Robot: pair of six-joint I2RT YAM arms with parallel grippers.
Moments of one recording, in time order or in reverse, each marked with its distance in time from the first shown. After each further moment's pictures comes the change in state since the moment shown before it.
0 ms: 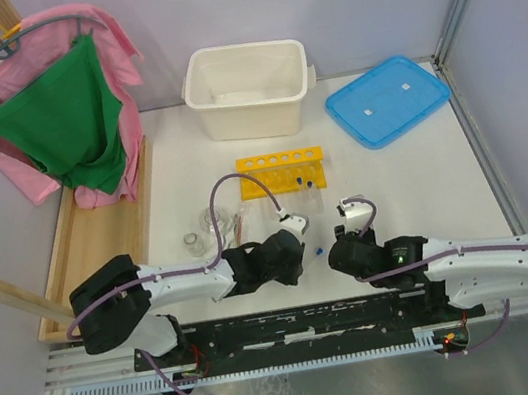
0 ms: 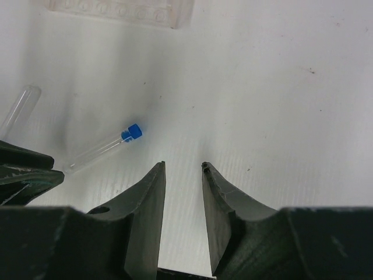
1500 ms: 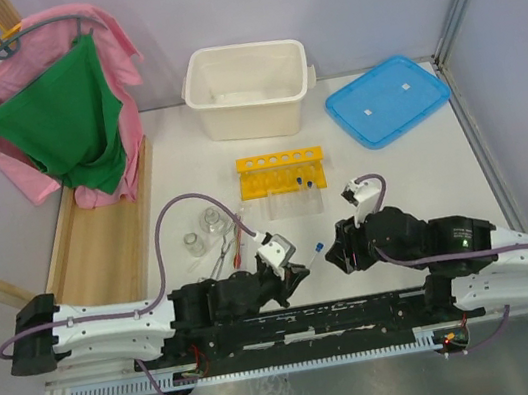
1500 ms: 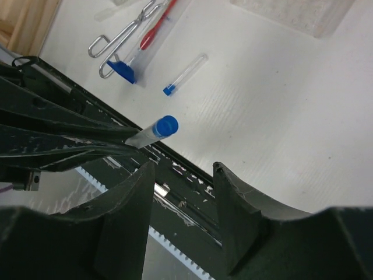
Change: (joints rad) left arm -0.279 -0.497 -0.158 0.197 -0.230 0.169; right arm -0.004 -0.252 0.317 -0.217 -0.421 -0.155
